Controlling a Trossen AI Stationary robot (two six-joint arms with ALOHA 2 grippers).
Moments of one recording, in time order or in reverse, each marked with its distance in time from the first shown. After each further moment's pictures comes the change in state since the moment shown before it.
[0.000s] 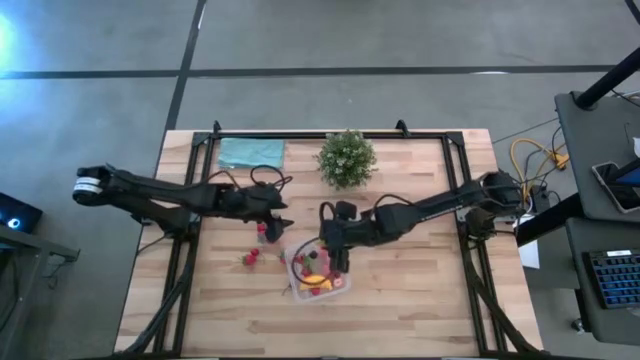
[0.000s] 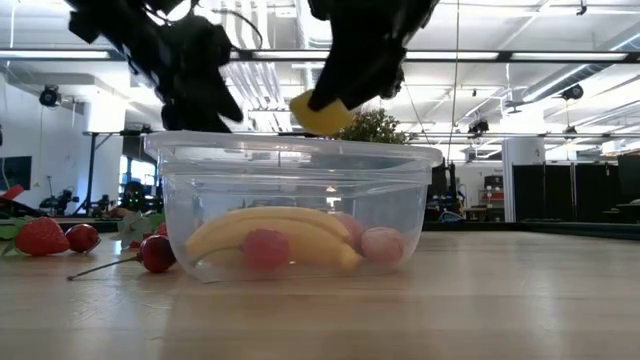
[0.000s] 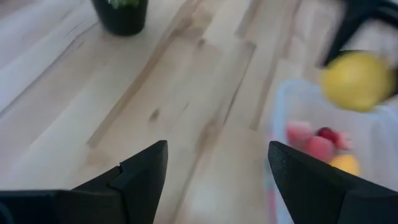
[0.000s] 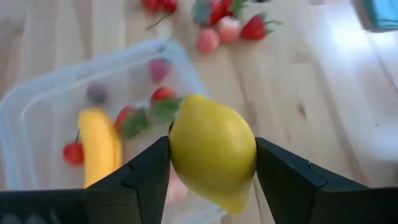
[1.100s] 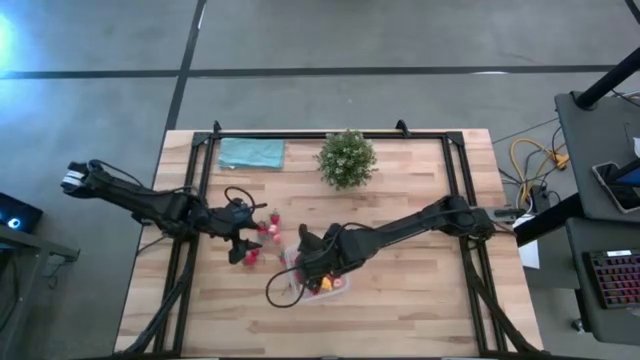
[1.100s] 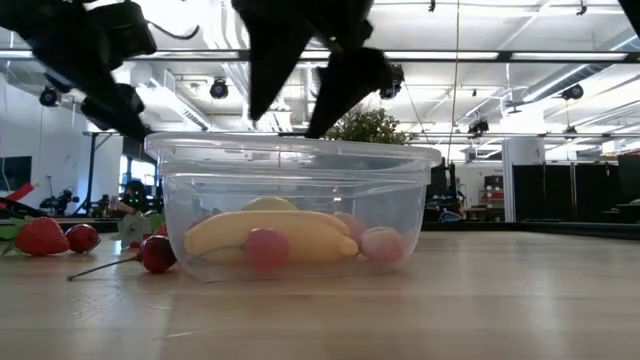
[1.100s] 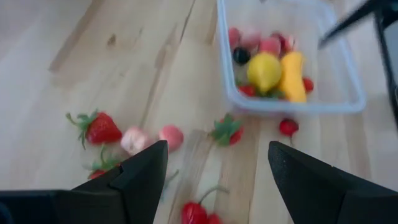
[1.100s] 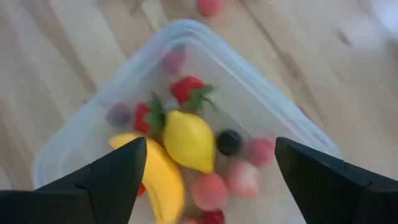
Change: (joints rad) left arm -0.252 -0.326 -0.137 -0.271 0.006 -0.059; right arm 0.092 0.391 0.579 -0.476 0.058 0.529
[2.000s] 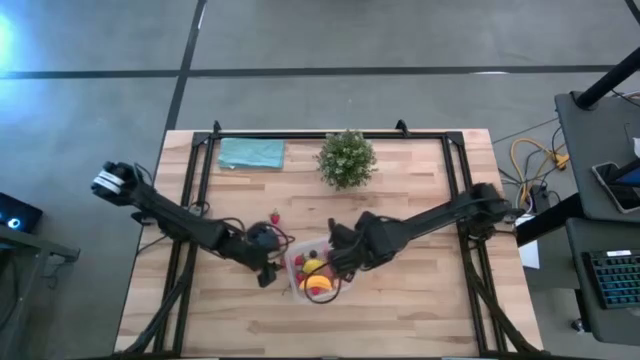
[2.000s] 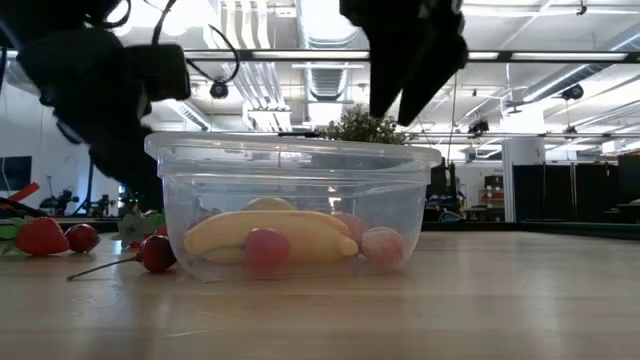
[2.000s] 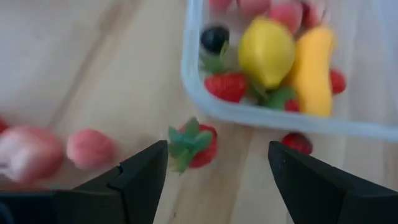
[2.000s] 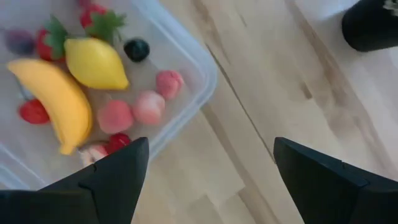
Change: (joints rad) left arm -0.151 0.533 0.065 0.329 -0.106 -0.233; right arm 0.020 -0.255 -0.303 -0.124 0.075 0.012
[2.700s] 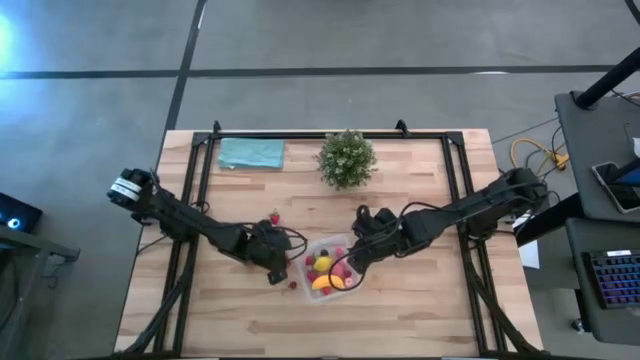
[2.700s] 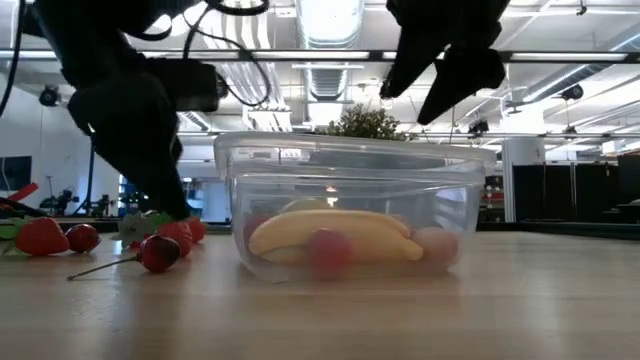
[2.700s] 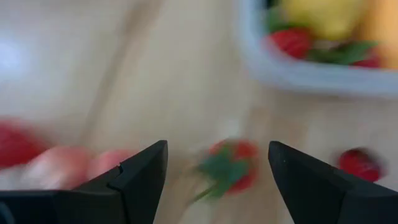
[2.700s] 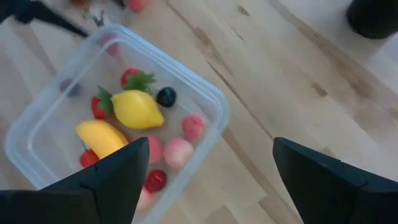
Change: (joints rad) left arm 0.048 0.179 0.171 -0.183 -0.048 0.064; right arm 0.006 -0.322 -0.425 0.379 0.013 0.101
